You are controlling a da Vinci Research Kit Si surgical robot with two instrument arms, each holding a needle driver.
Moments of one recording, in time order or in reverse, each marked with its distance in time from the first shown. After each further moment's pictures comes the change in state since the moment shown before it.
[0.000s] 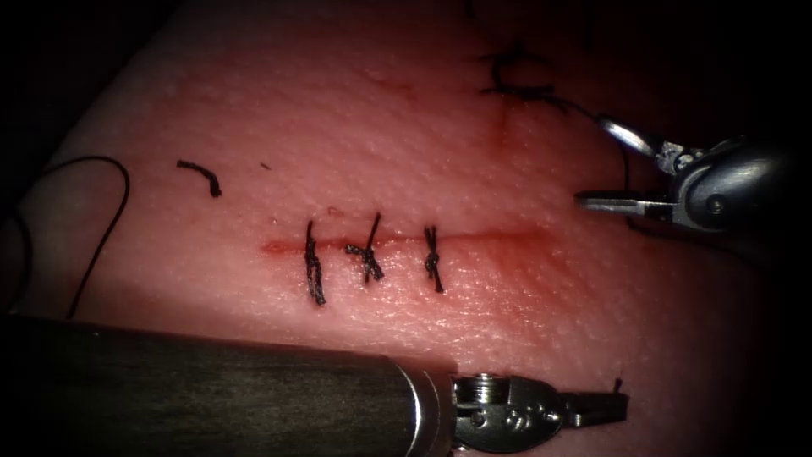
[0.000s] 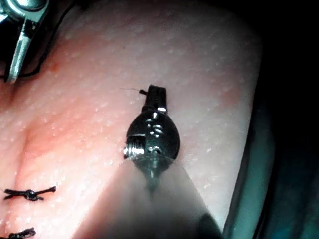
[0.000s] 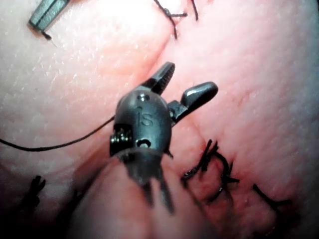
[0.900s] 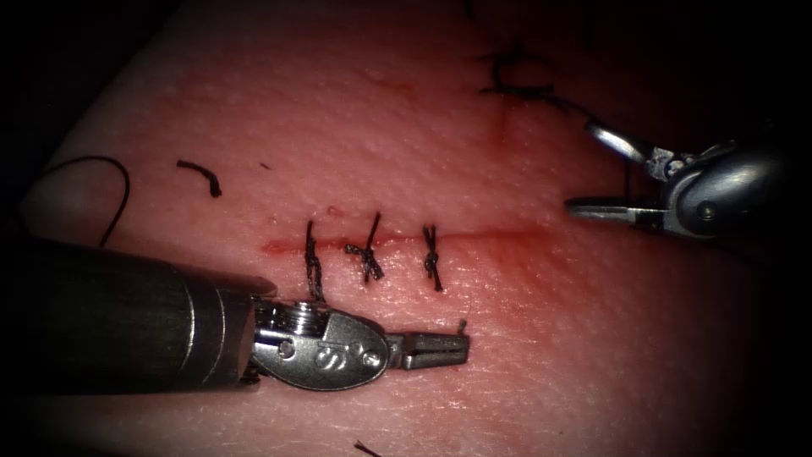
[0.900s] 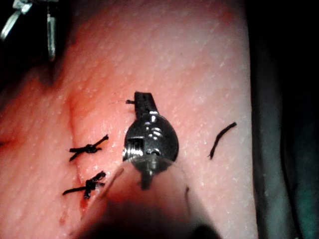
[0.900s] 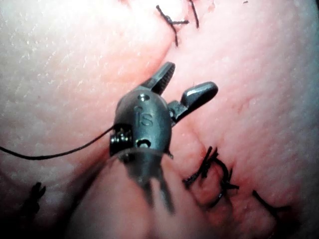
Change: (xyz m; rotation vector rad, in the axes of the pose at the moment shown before) right arm 0.001 0.000 0.000 0.000 0.011 0.003; left arm 0.002 -0.004 -0.012 0.137 -0.100 0.340
